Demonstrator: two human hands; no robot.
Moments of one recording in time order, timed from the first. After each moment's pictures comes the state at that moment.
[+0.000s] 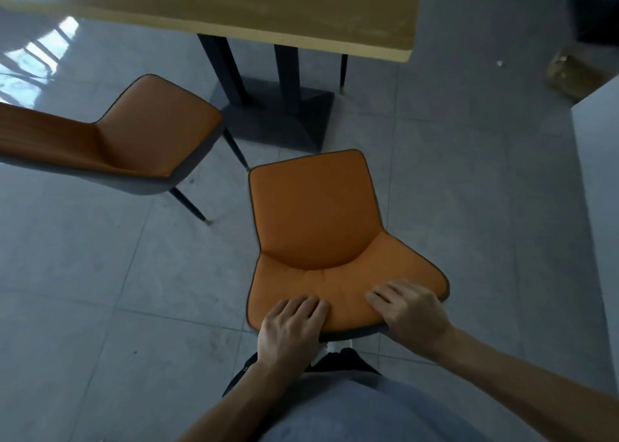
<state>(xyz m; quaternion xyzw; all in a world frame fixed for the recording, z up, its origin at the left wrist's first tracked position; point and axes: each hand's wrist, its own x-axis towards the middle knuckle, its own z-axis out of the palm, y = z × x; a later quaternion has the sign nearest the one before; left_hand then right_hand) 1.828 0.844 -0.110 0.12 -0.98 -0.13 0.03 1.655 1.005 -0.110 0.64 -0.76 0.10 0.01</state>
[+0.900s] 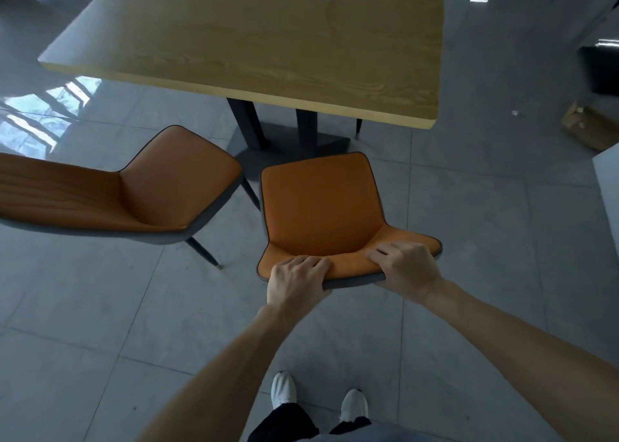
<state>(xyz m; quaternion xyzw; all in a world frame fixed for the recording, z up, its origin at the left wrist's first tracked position) 1.682 0.688 -0.106 0.15 -0.99 -0.05 0.04 1.512 0.841 -0.110 0.63 -0.77 0.09 0.04</state>
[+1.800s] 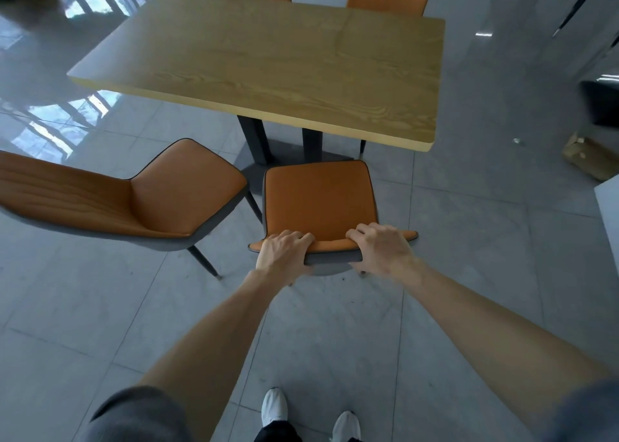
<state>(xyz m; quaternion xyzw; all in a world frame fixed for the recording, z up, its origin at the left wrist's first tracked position) 1.643 0.644 -0.086 0.19 -0.98 -0.08 -0.06 1.490 0.790 -0.092 0.60 -0.80 -0.01 -0.04</state>
